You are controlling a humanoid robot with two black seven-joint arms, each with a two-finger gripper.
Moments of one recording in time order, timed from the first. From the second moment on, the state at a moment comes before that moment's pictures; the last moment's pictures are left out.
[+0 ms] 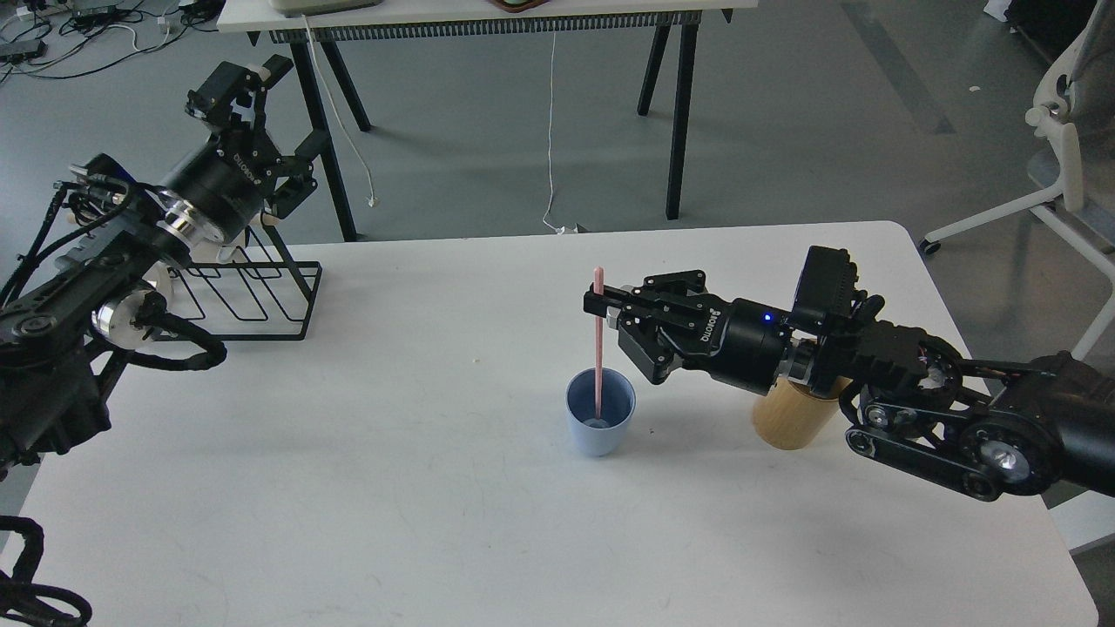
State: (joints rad) left arm -0.79 0.43 -0.71 -0.62 0.53 -0.49 -0.49; right arm 0.90 -0.50 0.05 1.23 -1.72 -0.49 0.49
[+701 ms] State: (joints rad) left arm -0.80 0.43 -0.72 -0.63 0.52 -0.49 -0.49; right arm 0.91 -0.48 0.34 1.23 -1.35 -0.49 0.49
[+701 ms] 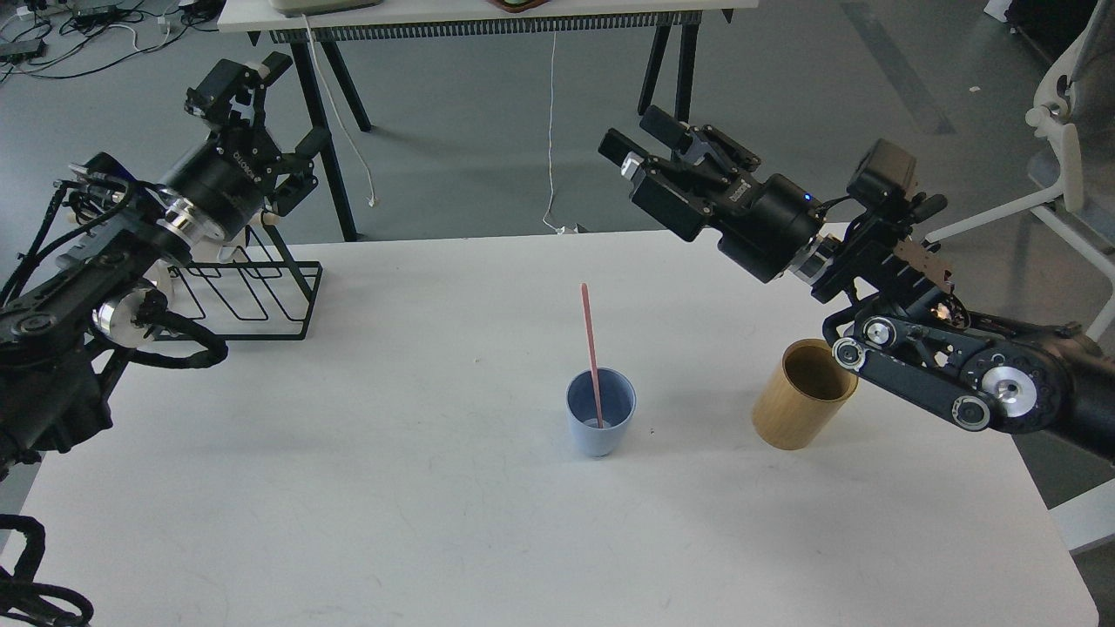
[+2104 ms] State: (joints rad) left arm -0.73 0.43 -0.75 -0.67 0.52 -0.49 -0.49; right arm 0.90 -0.39 0.41 0.68 -0.04 0.49 0.49
